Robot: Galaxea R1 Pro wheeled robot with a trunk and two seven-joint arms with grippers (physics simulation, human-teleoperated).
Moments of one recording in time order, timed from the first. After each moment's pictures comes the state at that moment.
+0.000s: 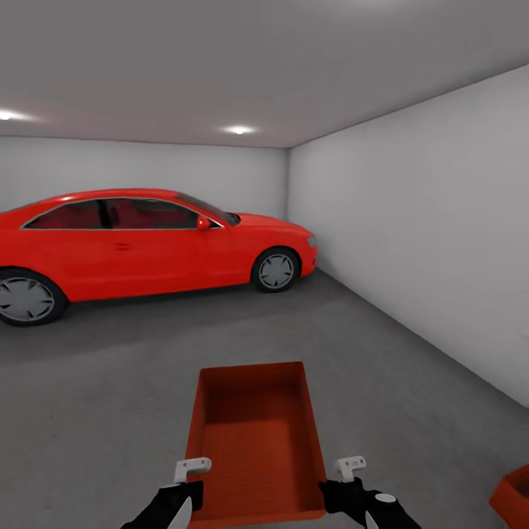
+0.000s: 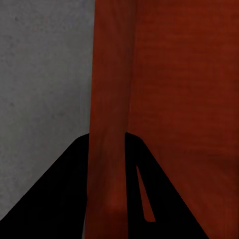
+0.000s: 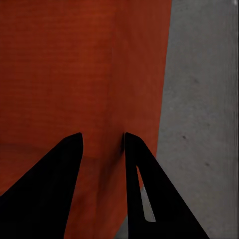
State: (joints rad) left arm -0.43 -0.10 -0.08 -0.43 0.17 0.28 0.28; right arm -0.42 0.00 0.03 -0.39 0.00 0.08 0.30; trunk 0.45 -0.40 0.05
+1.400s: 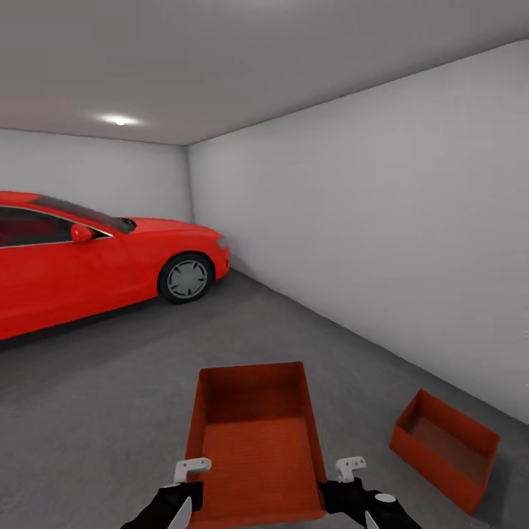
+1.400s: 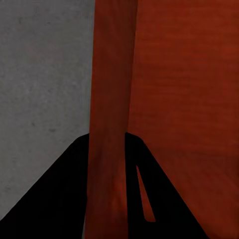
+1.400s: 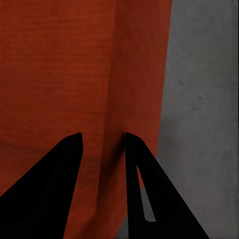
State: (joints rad) left arm -0.43 -0.10 -0.08 -0.43 0.17 0.28 0.28; right arm -0.42 0.00 0.03 -0.39 0.00 0.08 0.30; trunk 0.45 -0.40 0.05
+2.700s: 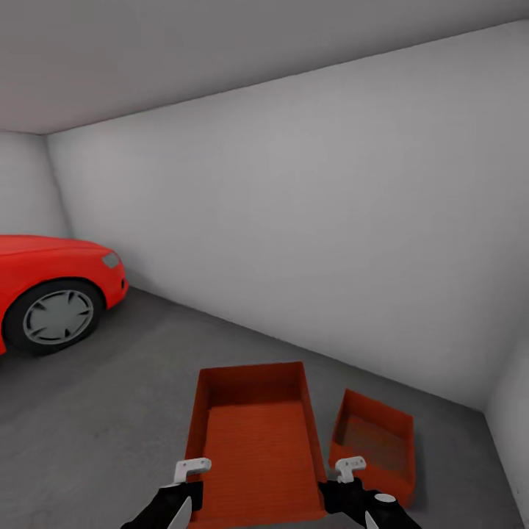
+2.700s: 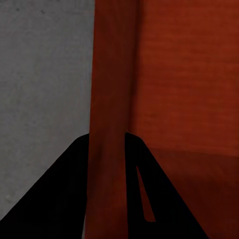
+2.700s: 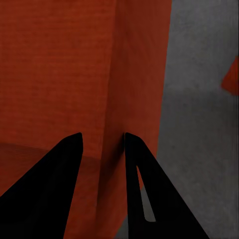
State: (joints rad) left arm -0.43 -0.10 -0.08 -0.43 0.17 0.28 0.28; right arm -0.42 0.00 0.03 -0.39 0.00 0.08 0.30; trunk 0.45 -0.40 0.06
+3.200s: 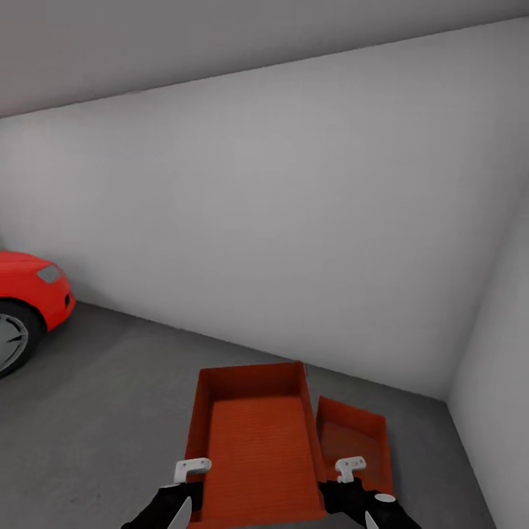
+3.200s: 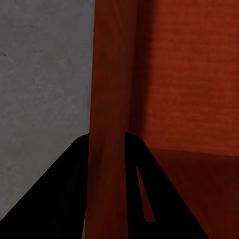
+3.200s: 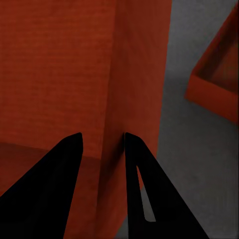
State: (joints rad) left arm -0.43 -0.10 -0.08 -0.43 0.17 0.28 0.28; right arm -0.42 0.00 0.03 -0.39 0.00 0.08 0.30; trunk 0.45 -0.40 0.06
